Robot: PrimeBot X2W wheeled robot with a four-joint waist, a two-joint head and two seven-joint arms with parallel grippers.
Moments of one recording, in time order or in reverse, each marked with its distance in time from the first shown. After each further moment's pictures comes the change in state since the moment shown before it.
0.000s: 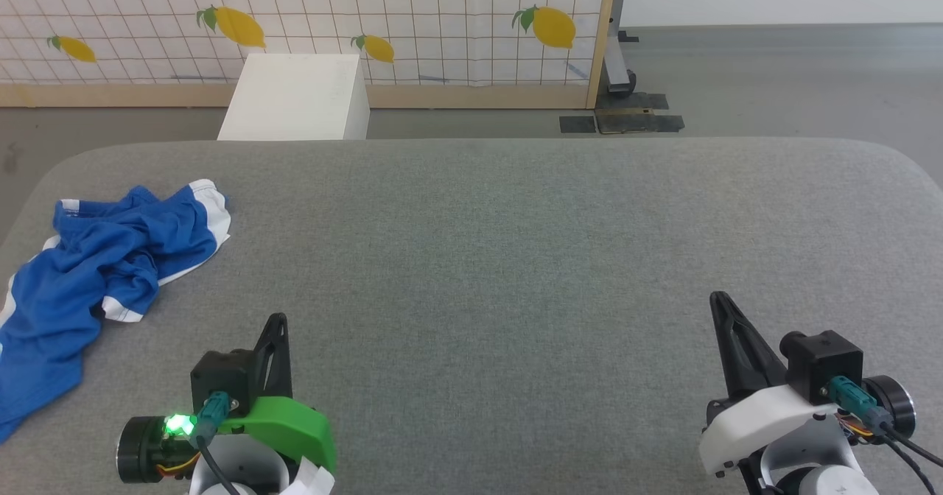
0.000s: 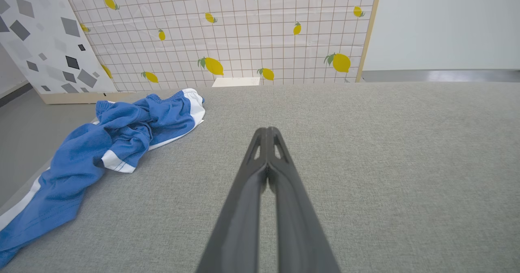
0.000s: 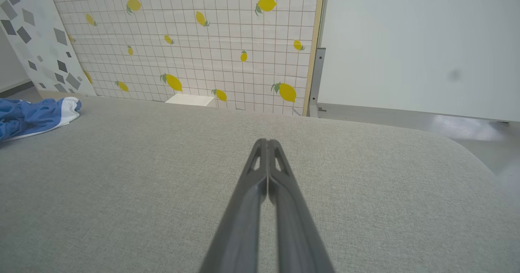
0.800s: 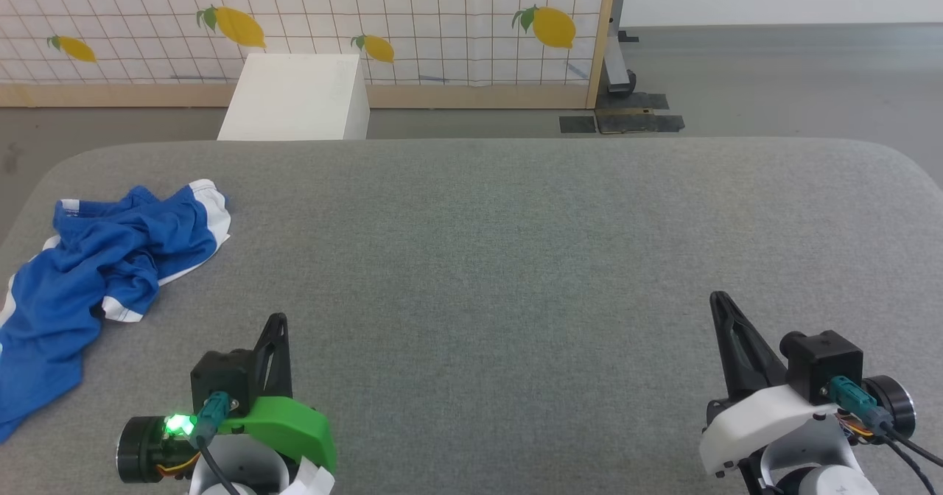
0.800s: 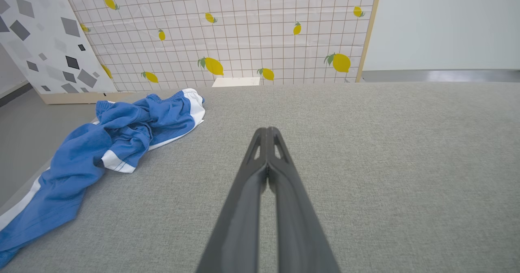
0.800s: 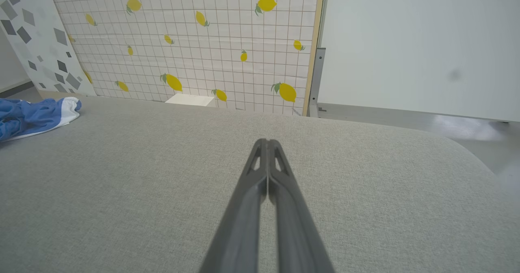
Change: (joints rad) left arm 0.000 0.000 0.000 0.000 0.000 0.000 0.000; right arm 0.000 0.000 0.000 0.000 0.000 0.000 0.000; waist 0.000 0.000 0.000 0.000
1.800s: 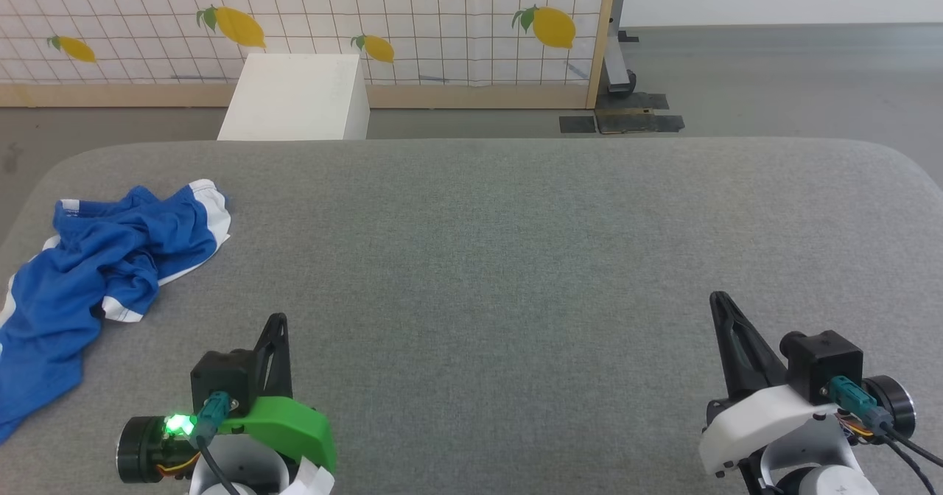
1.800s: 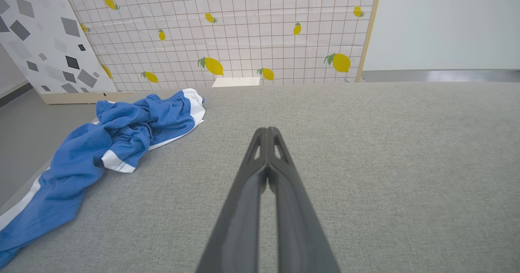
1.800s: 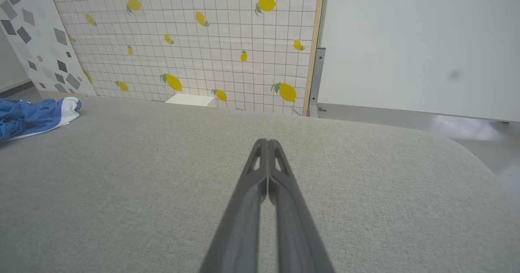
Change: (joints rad) left arm 0.000 0.000 0.000 0.000 0.000 0.000 0.000; right arm 0.000 0.000 0.000 0.000 0.000 0.000 0.000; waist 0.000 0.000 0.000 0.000
